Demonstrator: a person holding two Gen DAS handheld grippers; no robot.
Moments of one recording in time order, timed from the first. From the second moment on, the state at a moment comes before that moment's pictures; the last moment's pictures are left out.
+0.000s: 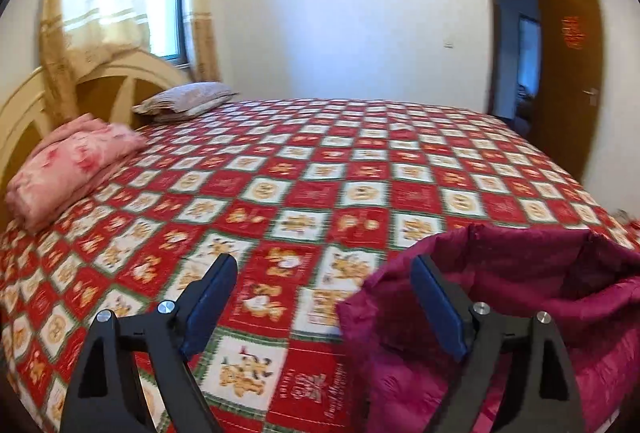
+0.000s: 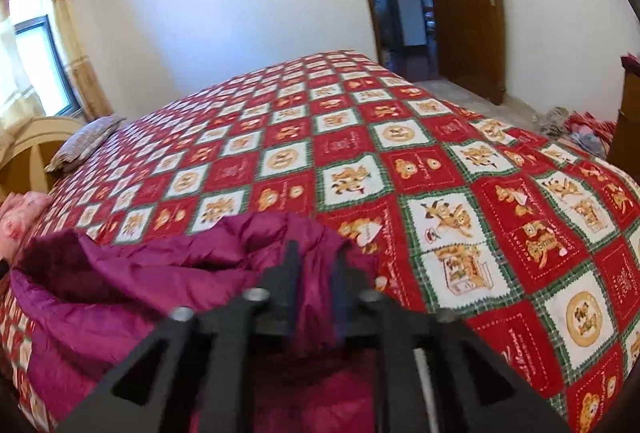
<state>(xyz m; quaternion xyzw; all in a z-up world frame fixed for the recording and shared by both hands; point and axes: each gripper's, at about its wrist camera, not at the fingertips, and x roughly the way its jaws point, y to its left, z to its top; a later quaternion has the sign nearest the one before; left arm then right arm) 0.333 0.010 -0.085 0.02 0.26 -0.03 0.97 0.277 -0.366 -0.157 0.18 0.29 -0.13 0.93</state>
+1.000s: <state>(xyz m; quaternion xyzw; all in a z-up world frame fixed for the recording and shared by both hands) 0.402 -0.092 -0.176 0.05 0.35 -0.02 0.94 0.365 -0.243 -0.205 0.08 0.34 -0.04 0.93</state>
